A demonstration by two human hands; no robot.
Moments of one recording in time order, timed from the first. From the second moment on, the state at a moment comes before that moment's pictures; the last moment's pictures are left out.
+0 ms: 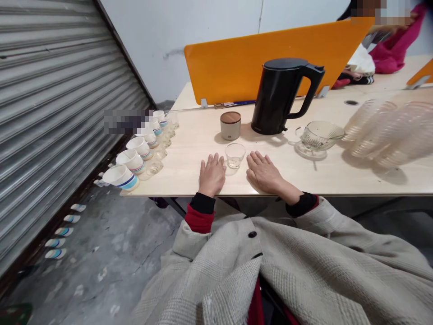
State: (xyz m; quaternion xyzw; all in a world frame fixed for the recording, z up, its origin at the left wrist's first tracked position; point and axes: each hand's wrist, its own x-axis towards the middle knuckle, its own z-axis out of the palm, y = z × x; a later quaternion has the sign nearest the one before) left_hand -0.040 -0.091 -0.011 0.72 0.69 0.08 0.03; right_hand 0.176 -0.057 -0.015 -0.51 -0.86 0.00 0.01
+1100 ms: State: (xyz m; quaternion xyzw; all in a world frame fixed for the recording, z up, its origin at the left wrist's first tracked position) left_hand -0.042 -0.090 -0.009 0.71 0.69 0.12 0.06; right_hand 0.175 -0.056 -0.016 -0.51 -0.86 0.00 0.02
